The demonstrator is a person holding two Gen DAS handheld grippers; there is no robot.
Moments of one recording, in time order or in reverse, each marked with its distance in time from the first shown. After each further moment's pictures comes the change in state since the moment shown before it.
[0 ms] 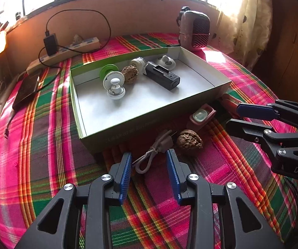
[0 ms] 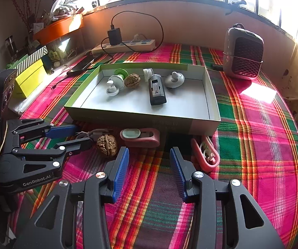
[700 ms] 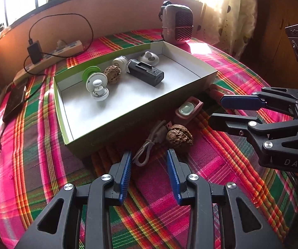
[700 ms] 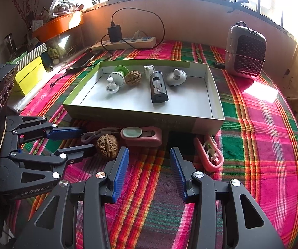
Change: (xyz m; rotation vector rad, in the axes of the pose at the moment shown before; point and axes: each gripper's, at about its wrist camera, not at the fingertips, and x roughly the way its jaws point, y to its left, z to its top) left arm 0.002 -0.006 -0.001 0.083 0.018 -0.059; right arm 0.007 0.003 0.001 -0.006 0.020 0.002
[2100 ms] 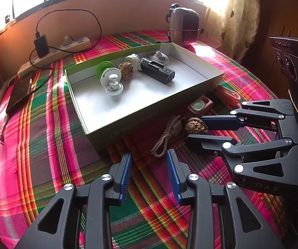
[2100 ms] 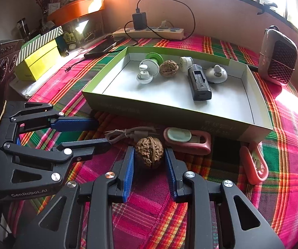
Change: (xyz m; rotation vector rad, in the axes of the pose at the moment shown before) left arm -0.006 0.019 -0.008 -0.029 -0.008 -0.016; right arm 0.031 0.037 0.001 -0.083 0.045 0.077
